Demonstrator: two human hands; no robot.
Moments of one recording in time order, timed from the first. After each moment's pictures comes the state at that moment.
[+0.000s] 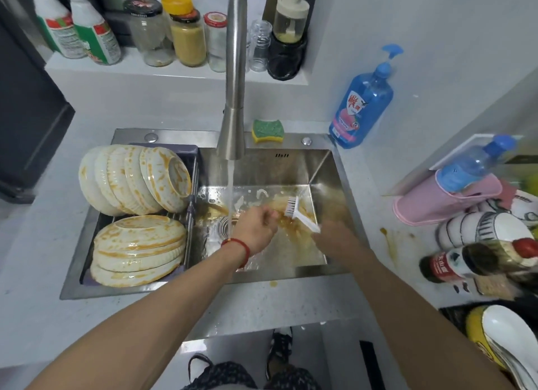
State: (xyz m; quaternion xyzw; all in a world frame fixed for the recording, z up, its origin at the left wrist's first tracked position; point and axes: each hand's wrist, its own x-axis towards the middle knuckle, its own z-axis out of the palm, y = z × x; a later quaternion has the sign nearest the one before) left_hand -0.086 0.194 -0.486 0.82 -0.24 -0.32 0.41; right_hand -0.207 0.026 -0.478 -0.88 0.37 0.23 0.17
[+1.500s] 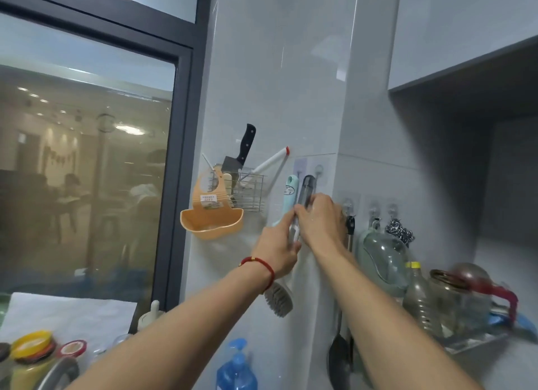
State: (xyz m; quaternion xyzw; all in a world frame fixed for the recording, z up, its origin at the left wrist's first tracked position) left_hand -0.098 -0.143 0.004 0.66 -0.57 0.08 0.47; right_hand -0.193 -0.190 0.060 -0.77 0.39 -0.49 0.12
